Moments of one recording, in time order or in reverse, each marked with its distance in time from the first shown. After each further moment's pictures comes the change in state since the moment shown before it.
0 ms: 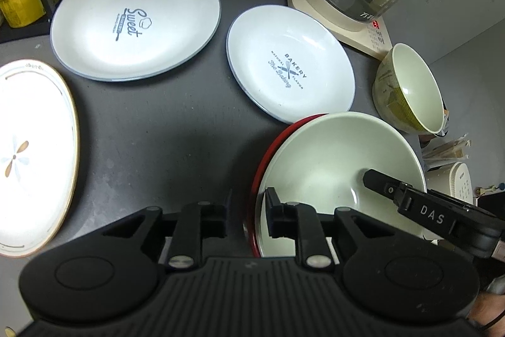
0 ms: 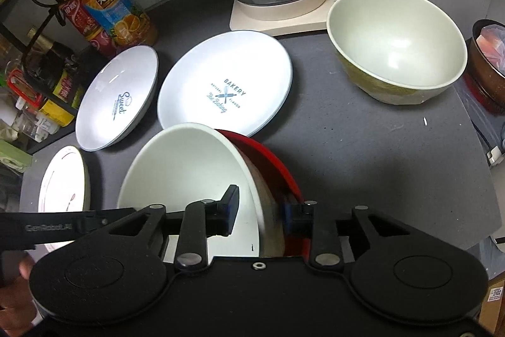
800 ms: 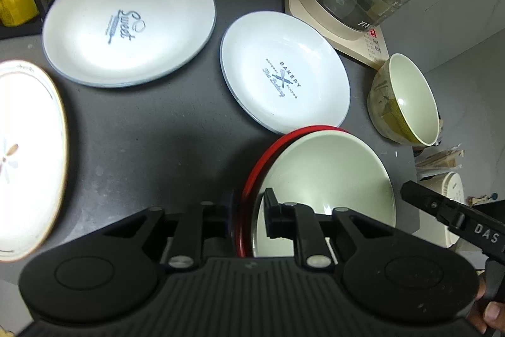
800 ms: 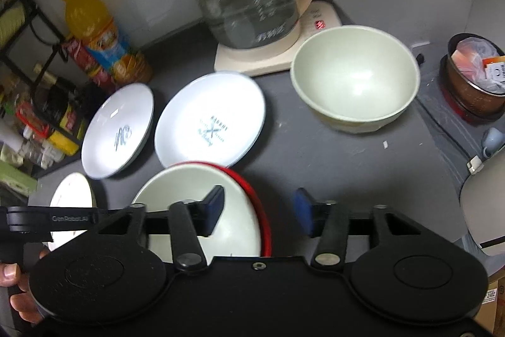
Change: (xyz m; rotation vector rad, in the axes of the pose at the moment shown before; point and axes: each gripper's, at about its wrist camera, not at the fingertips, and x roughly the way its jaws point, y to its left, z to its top) left arm 0.001 -0.006 0.011 -0.012 -0.014 -0.014; right arm -0.047 -0.025 0.002 0.049 -0.117 -0.013
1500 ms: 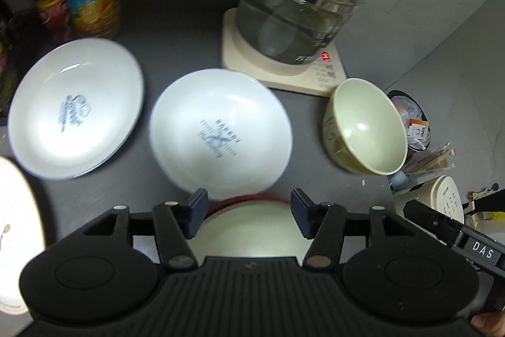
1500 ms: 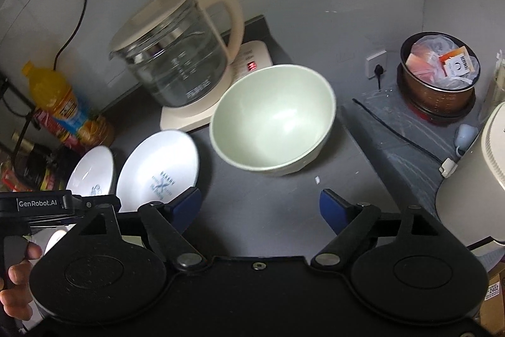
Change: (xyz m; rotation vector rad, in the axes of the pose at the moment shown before) left arm -0.008 -0.084 0.040 0.151 -0.094 0.001; right arm -0.016 -0.085 0.016 0.152 -0.123 -0.035
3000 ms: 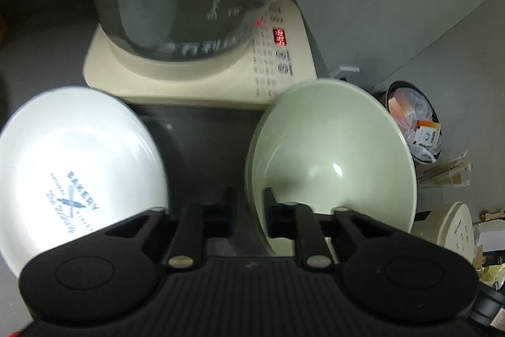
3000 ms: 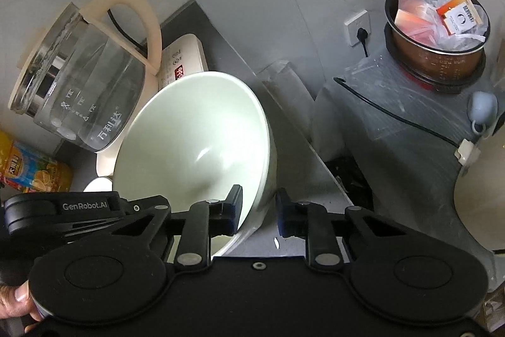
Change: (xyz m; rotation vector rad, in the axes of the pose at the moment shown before) left arm 0.159 -0.100 0.054 -0.001 0.099 -0.004; right arm 0.105 -0.069 0.042 0.187 0.091 0.007
